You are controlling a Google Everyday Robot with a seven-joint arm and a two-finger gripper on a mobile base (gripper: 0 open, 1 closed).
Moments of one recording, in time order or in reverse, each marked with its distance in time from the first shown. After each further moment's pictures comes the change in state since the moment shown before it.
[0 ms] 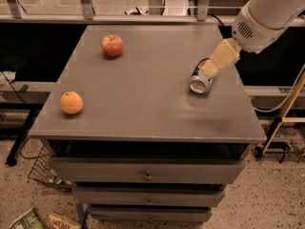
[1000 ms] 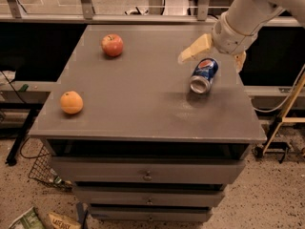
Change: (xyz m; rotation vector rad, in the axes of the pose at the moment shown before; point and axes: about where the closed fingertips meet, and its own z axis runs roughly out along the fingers) arm -0.040 -0.006 0.068 -0.133 0.034 0.534
